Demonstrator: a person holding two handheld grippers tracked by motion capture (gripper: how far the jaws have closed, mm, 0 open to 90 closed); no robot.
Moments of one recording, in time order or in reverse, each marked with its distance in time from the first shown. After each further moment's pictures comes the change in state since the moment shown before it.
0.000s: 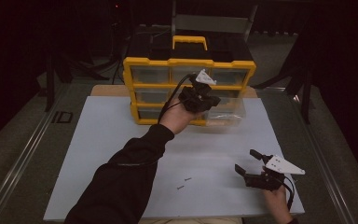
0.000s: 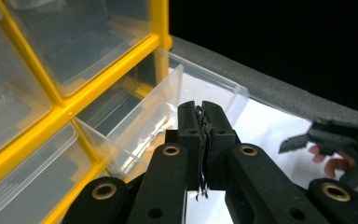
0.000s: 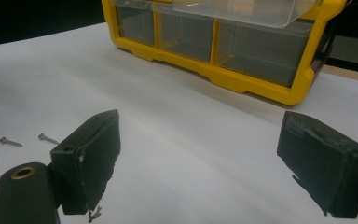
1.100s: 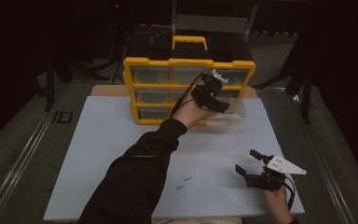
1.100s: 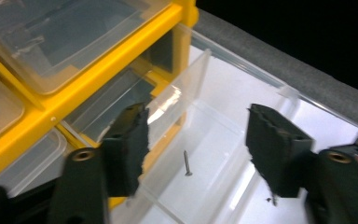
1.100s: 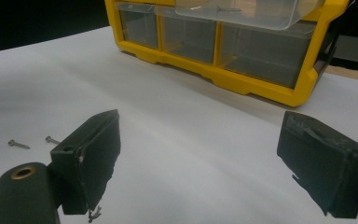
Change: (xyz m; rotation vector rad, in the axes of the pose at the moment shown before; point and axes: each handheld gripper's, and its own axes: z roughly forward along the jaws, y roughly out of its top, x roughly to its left) left arm 0.003 0.010 0.037 0.113 0.037 -0.025; right arm 0.000 0.001 -0.002 -0.009 0.015 0.010
